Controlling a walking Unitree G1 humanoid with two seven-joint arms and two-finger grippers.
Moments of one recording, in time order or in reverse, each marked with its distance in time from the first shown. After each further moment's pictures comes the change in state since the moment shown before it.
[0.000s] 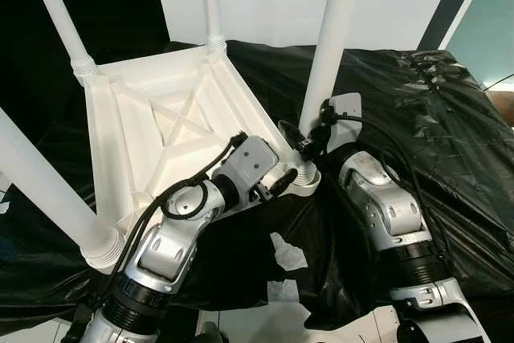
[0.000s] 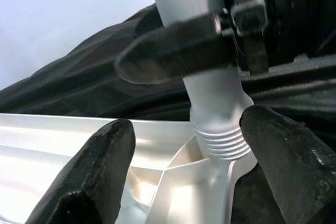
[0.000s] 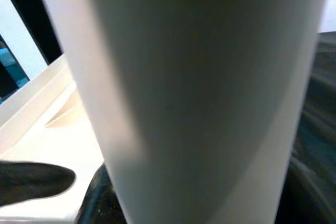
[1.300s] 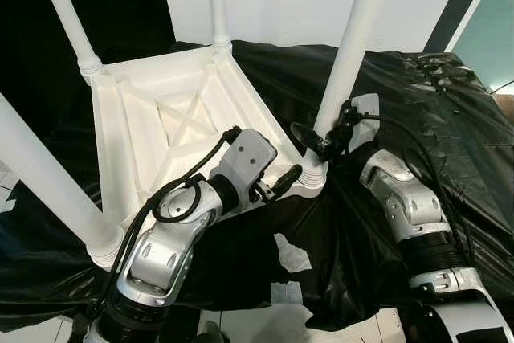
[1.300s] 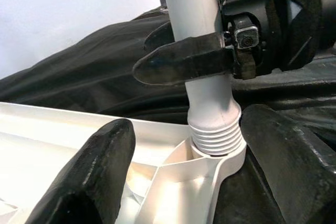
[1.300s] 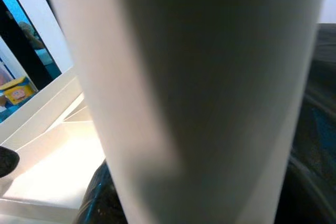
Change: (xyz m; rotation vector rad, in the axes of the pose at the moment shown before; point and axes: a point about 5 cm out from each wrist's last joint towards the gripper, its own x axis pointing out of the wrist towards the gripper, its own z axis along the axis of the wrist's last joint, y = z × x) left arm -0.012 -0.007 0.016 -0.076 -0.011 0.004; right arm -0.002 -0.029 -0.014 0.051 0.015 0.119
